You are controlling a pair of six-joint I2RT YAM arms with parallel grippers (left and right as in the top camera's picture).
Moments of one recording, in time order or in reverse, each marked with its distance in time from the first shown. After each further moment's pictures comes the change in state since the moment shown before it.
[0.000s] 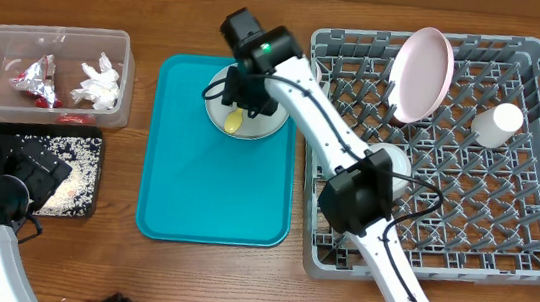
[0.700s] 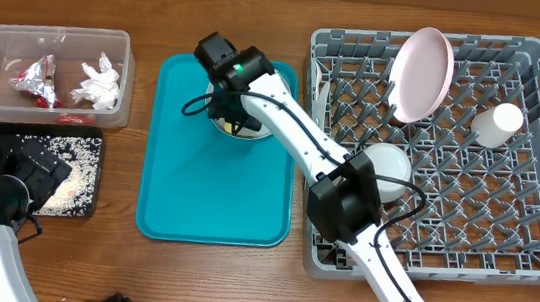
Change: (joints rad) left arm 0.000 0.000 0.000 0.000 0.000 0.000; right arm 0.063 0.000 -0.085 0.063 0.137 0.134
